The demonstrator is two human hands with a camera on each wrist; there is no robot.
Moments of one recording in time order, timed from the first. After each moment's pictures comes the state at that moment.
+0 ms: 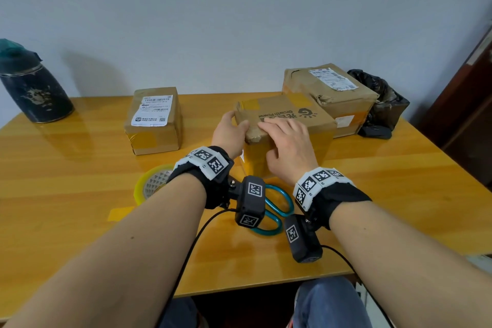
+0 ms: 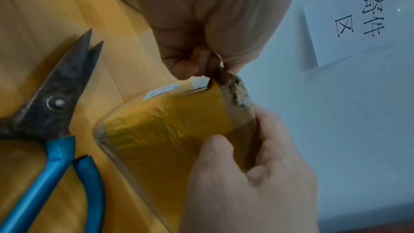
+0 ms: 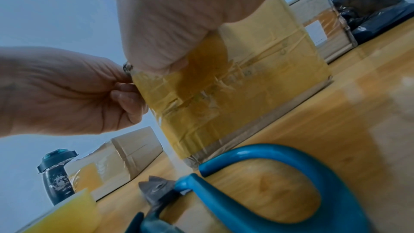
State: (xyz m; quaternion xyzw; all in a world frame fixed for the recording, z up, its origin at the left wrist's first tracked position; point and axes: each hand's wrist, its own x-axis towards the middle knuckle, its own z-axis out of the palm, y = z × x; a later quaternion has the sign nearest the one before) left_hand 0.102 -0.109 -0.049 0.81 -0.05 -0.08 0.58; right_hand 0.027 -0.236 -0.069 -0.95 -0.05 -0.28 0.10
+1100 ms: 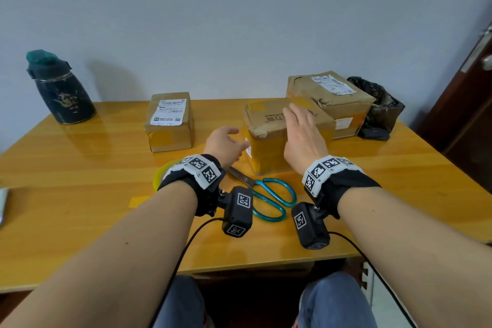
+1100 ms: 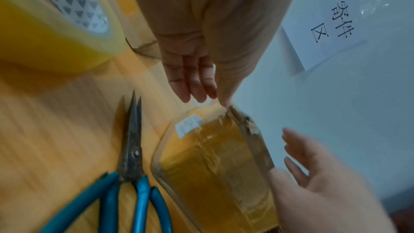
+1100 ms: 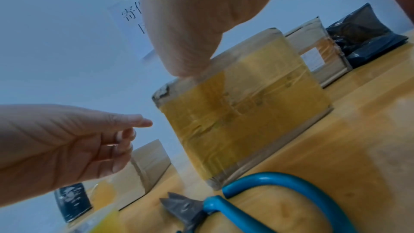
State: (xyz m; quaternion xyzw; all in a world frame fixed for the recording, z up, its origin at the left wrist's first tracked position) left_hand 0.061 -0.062 -0.043 0.85 -0.09 -0.06 0.51; right_hand 0.001 -0.228 -0.031 -0.98 0.04 -0.19 0.09
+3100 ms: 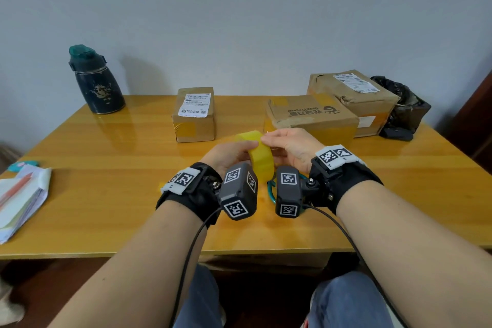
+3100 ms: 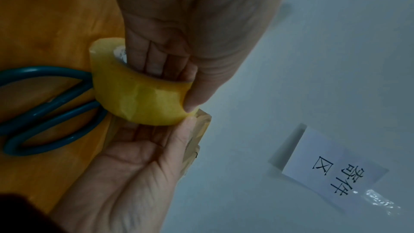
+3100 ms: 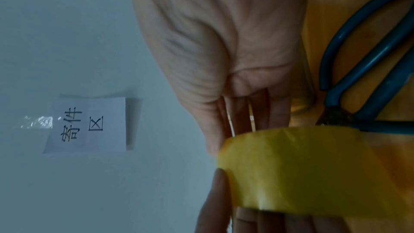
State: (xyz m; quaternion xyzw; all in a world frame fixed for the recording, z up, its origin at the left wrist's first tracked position) left_hand 0.019 -0.015 -0.035 0.62 0.06 -0.30 0.72; right_hand 0.004 -0.169 -0.030 -0.70 0.12 0.06 0.70
